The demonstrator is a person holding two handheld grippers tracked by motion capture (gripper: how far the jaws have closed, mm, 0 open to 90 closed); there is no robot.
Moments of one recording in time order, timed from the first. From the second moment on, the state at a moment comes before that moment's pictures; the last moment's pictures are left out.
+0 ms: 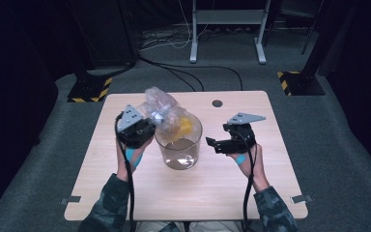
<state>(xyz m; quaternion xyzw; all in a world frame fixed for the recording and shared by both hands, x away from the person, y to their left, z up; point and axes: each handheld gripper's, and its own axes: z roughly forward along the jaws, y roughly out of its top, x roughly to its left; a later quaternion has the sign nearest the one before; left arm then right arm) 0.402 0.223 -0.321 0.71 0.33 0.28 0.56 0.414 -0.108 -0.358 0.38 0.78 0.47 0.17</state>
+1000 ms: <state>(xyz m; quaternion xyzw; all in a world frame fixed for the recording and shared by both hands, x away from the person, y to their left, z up) 0.422 0.318 -0.451 0.70 0.49 0.25 0.46 0.387 -0.184 -0.524 0.52 0.76 0.36 0.18</state>
